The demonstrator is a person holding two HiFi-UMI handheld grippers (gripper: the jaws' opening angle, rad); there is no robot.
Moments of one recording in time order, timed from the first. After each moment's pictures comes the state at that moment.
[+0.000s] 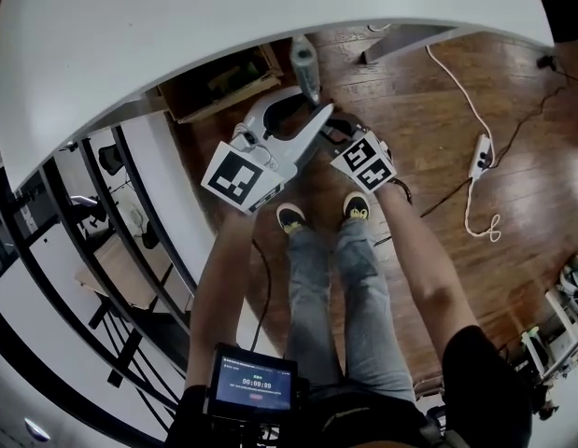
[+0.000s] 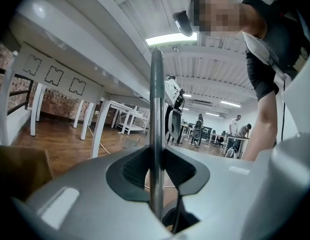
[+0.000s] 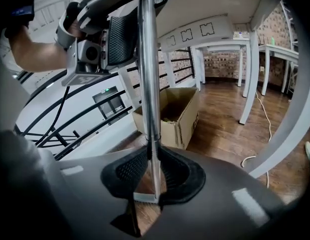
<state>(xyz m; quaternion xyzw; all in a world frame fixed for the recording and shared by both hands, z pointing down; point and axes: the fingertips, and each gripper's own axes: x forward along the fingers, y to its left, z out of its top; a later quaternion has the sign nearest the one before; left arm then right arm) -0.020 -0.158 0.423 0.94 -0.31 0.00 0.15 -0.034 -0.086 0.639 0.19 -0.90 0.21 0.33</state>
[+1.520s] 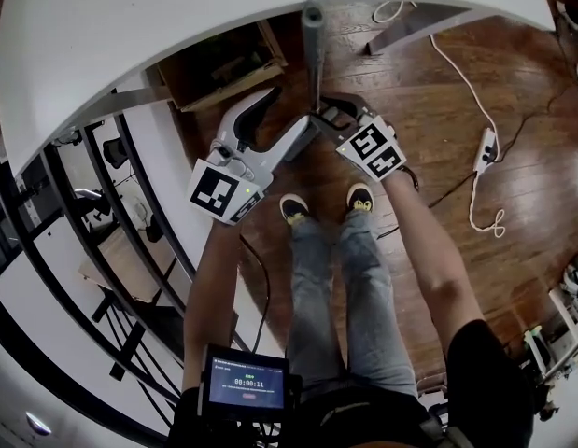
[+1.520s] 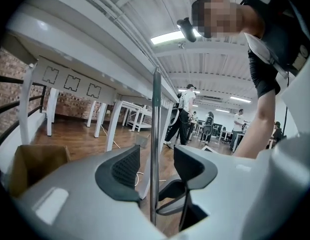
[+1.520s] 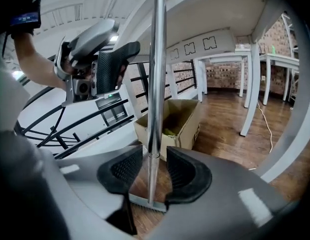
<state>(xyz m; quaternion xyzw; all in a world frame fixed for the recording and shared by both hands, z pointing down) -0.071 -0.126 0.435 0.92 -0.36 0.03 0.15 -0.043 -0.099 0.612 0.19 -0.92 0.19 0.29</state>
